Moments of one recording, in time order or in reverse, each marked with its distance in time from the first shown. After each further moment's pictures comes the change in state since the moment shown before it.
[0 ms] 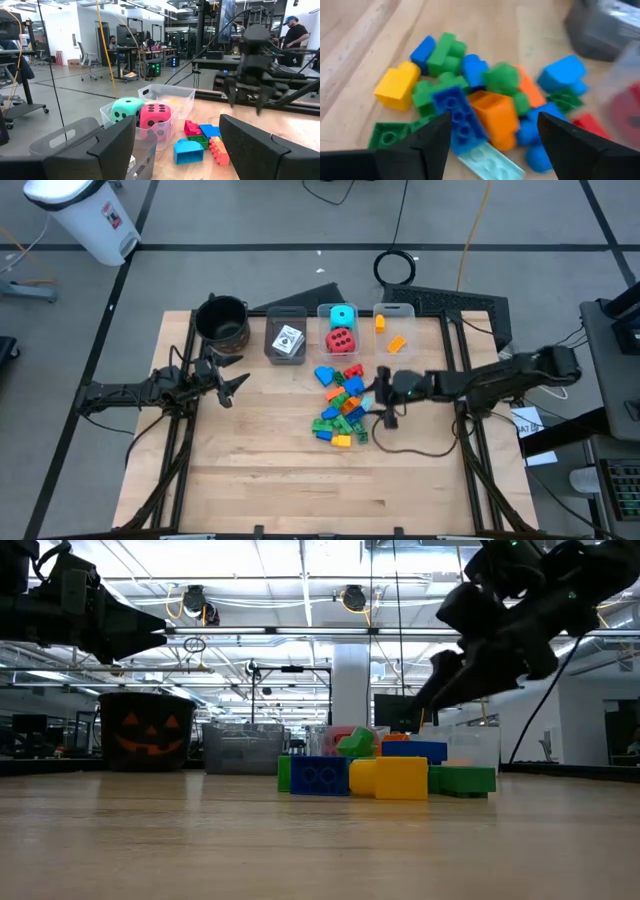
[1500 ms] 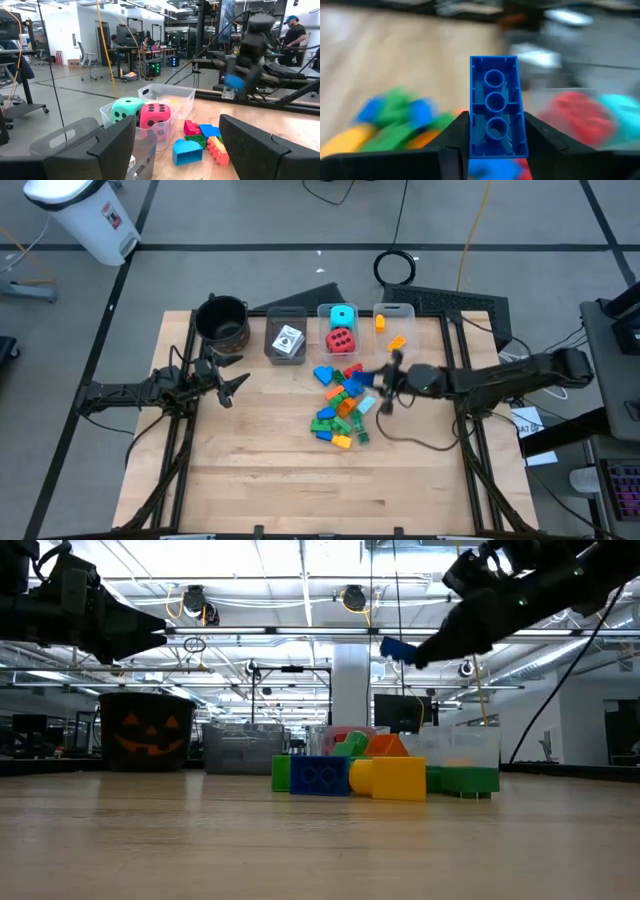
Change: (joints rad) left arm 0.000 0.000 0.000 0.000 0.000 0.000; right arm 0.014 -0.150 0.000 0.067 0.289 0.065
